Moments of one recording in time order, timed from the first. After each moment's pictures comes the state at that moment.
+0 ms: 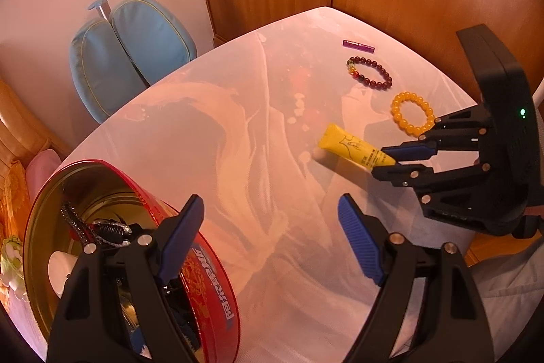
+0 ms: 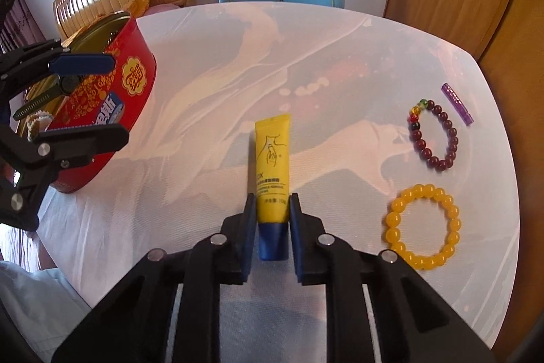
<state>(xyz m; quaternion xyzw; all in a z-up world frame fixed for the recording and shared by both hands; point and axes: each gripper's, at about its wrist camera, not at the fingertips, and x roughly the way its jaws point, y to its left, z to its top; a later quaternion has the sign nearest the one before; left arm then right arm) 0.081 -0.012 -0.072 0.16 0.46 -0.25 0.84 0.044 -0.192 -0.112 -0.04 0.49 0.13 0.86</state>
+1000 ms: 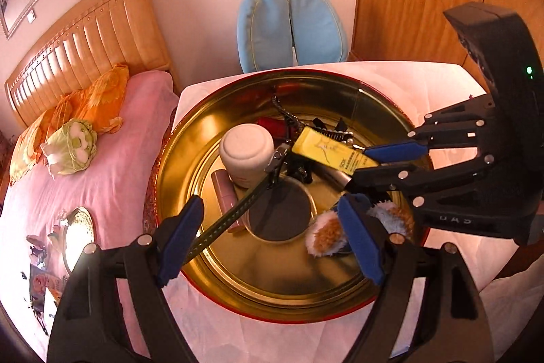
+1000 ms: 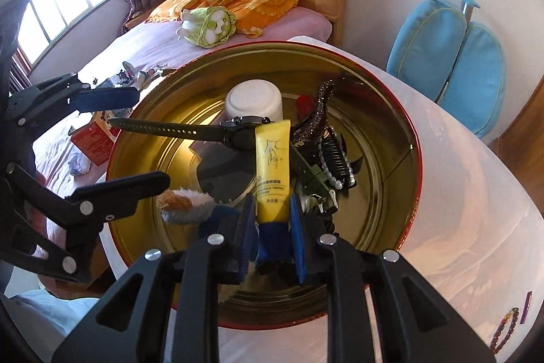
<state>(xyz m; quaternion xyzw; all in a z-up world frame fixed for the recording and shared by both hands) 0.018 0.183 -0.043 0.05 0.44 0.00 0.90 0.080 0.035 -0.065 -0.16 0.43 0.37 0.81</state>
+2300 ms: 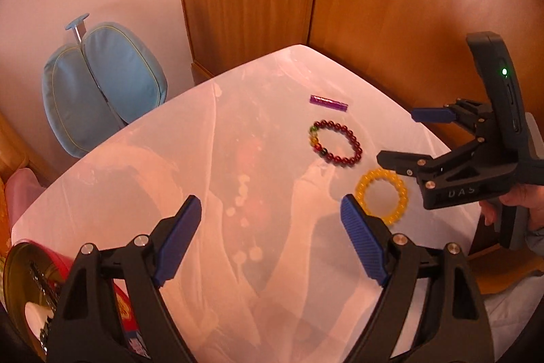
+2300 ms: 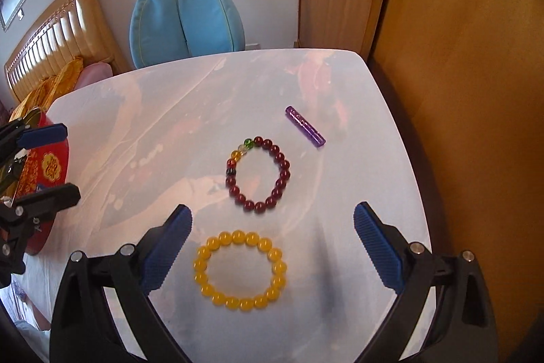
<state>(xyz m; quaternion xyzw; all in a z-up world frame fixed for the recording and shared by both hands) 0.136 -0.106 -0.062 0.12 0.43 -0.27 0.85 0.087 -0.330 -0.091 0.01 0.45 0.01 0.89</state>
